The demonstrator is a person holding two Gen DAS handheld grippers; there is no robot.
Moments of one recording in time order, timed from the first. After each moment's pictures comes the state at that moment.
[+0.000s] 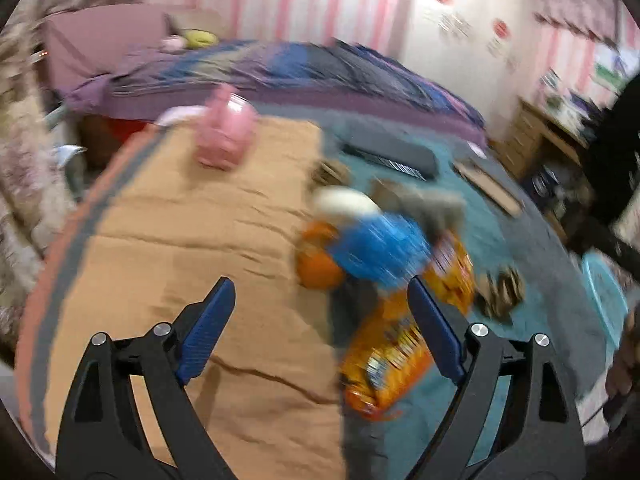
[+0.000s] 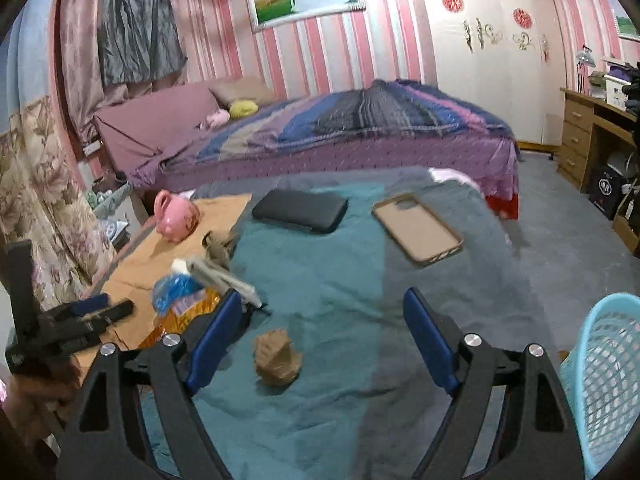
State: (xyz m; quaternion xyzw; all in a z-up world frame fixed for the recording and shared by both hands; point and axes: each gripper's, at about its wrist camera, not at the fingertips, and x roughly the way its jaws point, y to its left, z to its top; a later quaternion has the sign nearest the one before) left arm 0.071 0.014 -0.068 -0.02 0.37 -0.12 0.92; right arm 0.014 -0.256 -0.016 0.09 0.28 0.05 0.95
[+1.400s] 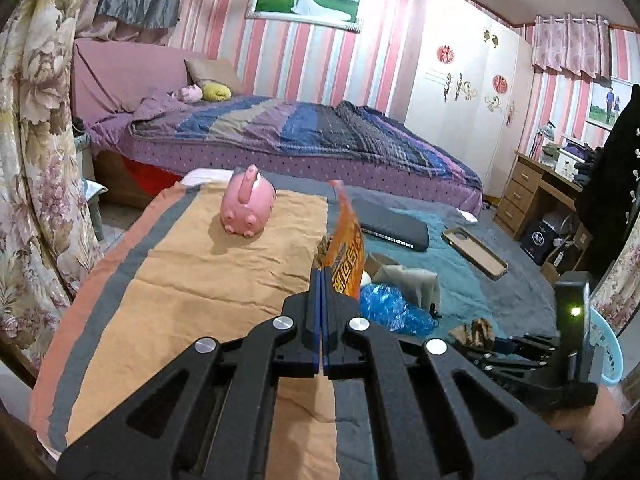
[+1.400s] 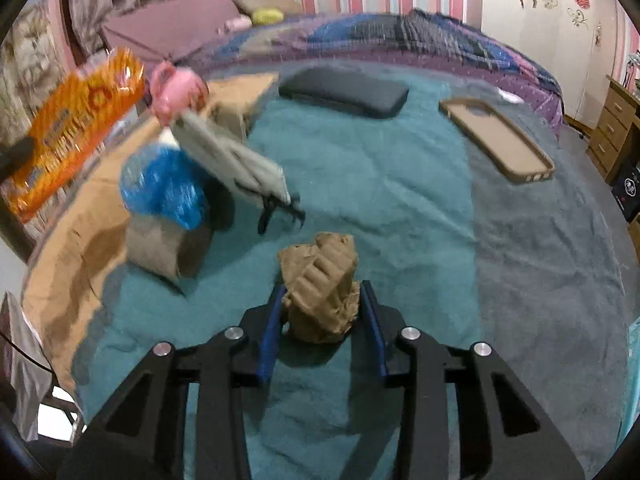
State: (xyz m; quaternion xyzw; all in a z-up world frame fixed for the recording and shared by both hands) left arm 0.017 0.035 -0.012 -0.07 0.24 -0.09 0.96; right arm 0.067 -0.196 -0.082 0.03 0.40 0.09 0.91
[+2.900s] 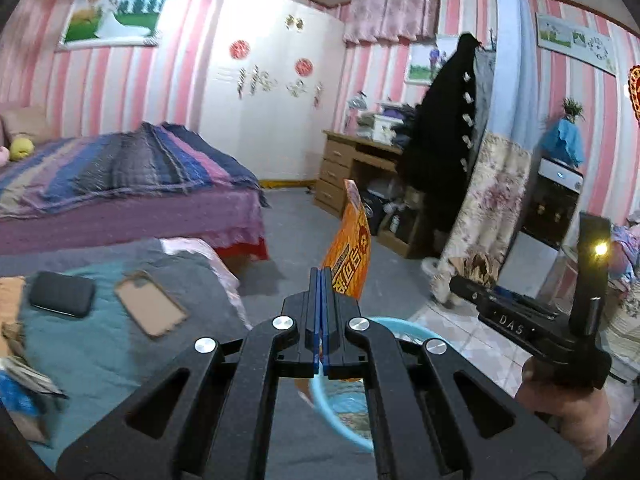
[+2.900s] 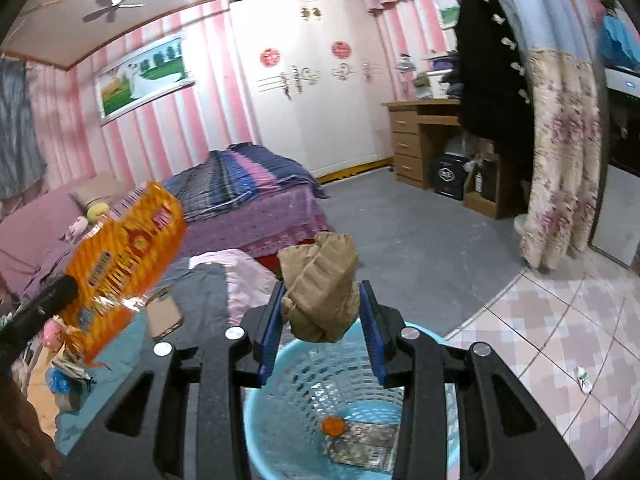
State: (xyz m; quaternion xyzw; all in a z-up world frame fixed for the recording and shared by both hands) left arm -0.036 -0.334 0.052 -0.01 0.21 -0.41 0.89; right arm -0.137 -0.517 0.042 0.18 0.17 -0.24 0.94
